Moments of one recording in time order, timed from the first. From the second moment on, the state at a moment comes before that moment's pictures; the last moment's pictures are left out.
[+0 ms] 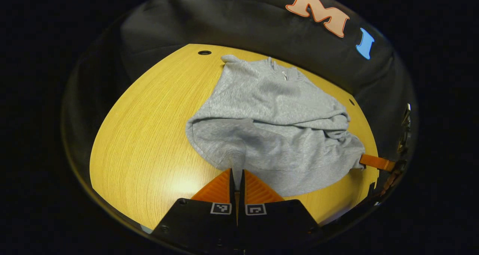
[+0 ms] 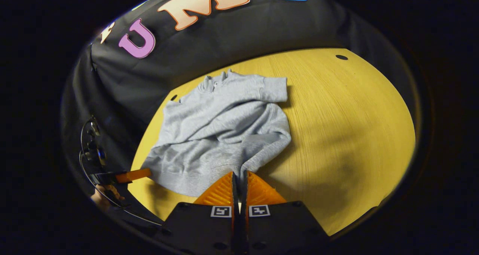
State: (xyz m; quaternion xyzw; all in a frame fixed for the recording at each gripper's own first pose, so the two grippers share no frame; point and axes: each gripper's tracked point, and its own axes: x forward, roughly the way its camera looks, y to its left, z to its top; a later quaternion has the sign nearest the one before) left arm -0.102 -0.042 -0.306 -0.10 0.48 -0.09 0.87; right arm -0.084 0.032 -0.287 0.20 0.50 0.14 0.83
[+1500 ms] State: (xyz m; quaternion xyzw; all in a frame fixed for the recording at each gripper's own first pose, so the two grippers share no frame) left arm 0.062 -0.029 -0.338 -0.19 0.60 -0.11 0.77; right arm 0.101 0.038 -0.335 0.34 0.52 -0.01 0.78
